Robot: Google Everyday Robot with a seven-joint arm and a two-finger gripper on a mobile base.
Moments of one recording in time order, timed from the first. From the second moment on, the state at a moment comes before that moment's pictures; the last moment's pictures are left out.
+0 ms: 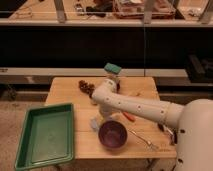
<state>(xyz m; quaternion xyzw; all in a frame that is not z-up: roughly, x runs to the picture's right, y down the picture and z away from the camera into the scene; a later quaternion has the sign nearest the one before) 0.023 0.165 0.856 -0.19 -0.26 -0.83 0.45</state>
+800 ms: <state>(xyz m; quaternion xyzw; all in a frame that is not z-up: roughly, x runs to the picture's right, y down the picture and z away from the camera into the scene) 0.010 0.173 0.845 -0.10 -0.36 -0.83 0.42</state>
